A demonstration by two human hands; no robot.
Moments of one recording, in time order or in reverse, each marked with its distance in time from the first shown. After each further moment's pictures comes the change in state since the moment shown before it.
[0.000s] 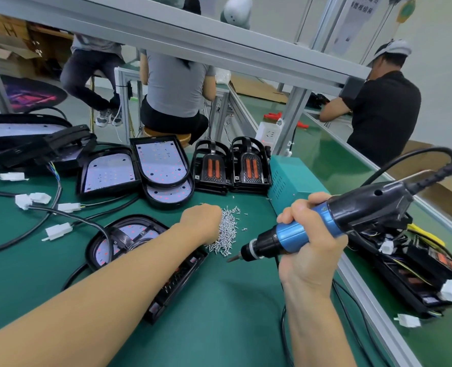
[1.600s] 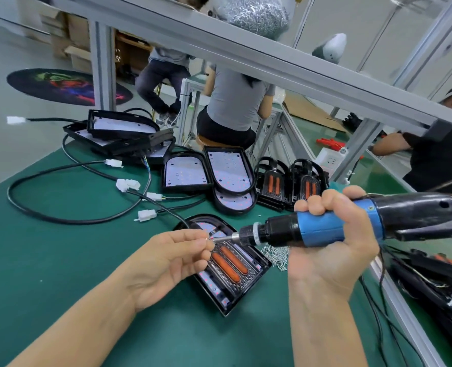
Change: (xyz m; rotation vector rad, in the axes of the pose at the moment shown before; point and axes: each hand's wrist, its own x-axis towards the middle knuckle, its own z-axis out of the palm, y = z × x) left_hand -0.184 -0.100 -0.011 -2.146 0.084 -0.206; right_hand -0.053 -0.004 0.102 0.384 -0.157 0.171
